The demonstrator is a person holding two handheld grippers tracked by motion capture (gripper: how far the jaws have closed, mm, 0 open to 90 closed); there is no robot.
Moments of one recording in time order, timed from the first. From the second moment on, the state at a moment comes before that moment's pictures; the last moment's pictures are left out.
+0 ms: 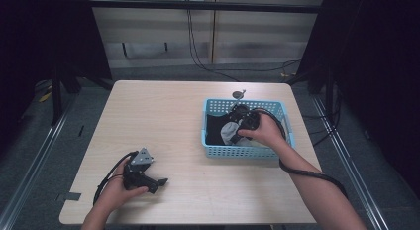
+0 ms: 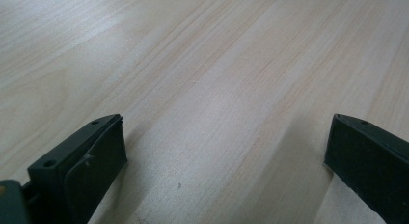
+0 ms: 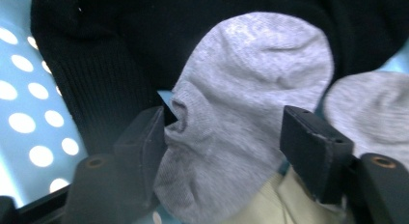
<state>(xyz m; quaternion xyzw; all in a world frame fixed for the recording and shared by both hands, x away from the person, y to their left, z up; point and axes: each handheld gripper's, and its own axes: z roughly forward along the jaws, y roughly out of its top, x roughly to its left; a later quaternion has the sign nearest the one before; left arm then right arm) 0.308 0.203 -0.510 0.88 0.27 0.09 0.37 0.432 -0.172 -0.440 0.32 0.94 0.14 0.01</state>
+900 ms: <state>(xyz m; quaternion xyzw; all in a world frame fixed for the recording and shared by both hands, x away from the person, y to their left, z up) 0.308 0.203 -0.510 0.89 0.26 0.10 0.37 0.425 -0.185 -0.404 0.31 0.94 0.14 -0.01</state>
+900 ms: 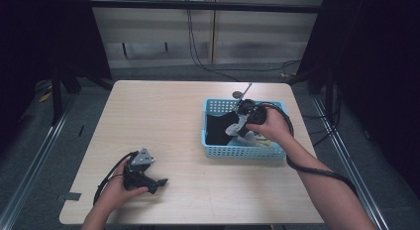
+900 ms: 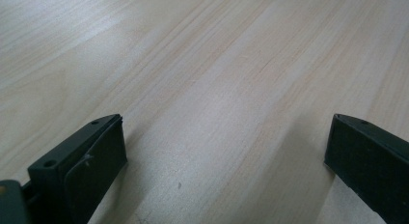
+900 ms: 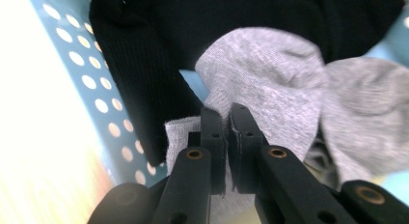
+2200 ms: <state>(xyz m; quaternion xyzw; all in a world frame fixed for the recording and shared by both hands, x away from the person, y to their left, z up) 0.308 0.203 -0.510 0.89 0.26 0.09 0.37 0.404 -0.194 -0.315 0.29 0.94 0.18 0.02</state>
